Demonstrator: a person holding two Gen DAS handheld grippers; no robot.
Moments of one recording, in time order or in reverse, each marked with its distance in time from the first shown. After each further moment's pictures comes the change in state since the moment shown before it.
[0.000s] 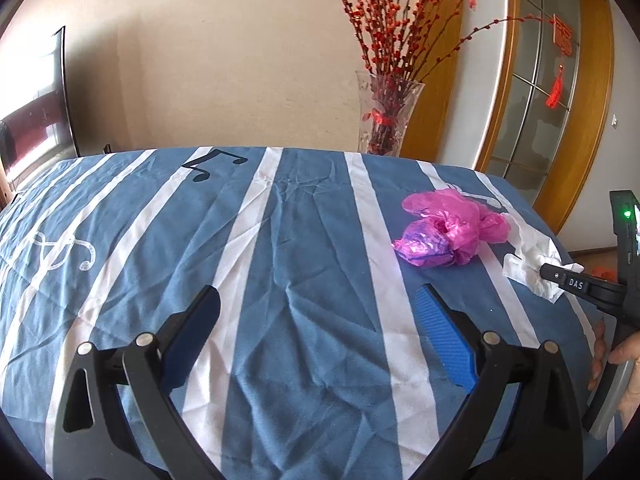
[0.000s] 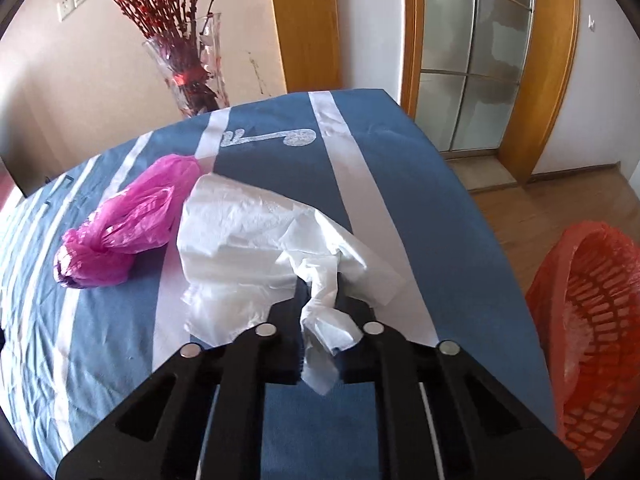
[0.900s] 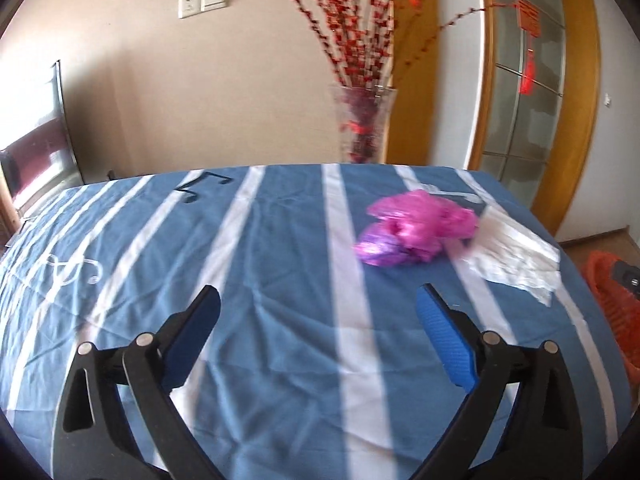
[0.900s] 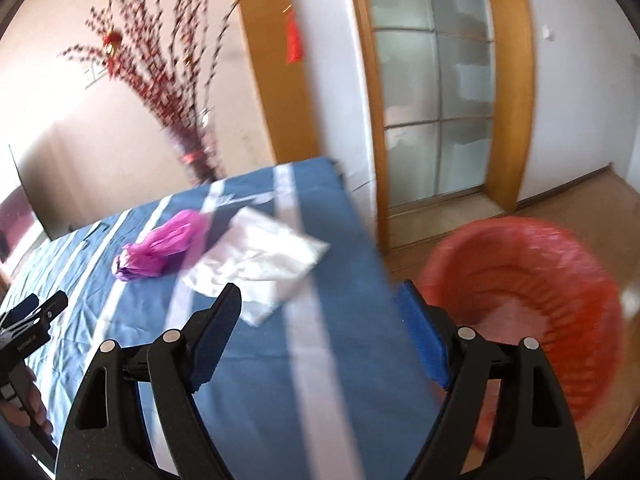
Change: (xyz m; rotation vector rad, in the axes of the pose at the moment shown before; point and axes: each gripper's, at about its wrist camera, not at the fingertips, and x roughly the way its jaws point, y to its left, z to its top) left arm -0.024 -0.039 -0.003 0.068 -0.046 0.050; right arm -0.094 -0.049 -0.034 0.051 -0.203 0.049
